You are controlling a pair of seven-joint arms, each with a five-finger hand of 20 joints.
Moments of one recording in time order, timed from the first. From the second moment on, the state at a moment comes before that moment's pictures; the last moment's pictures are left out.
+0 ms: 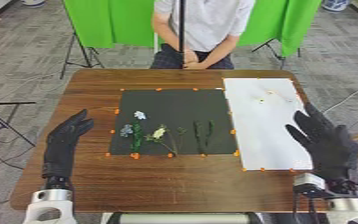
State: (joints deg) left arm 124.0 -74.2 -96.5 -116.0 66.4 6.9 18.3; right arm -130.0 -75.2 106.1 -119.8 -58.2 -6.3 -16.0
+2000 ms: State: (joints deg) left arm 123.4 -74.1 -96.4 -115.9 66.5 6.4 18.1; right arm -129.1 -76.3 105.6 -119.1 -58.4 -6.0 -17.3
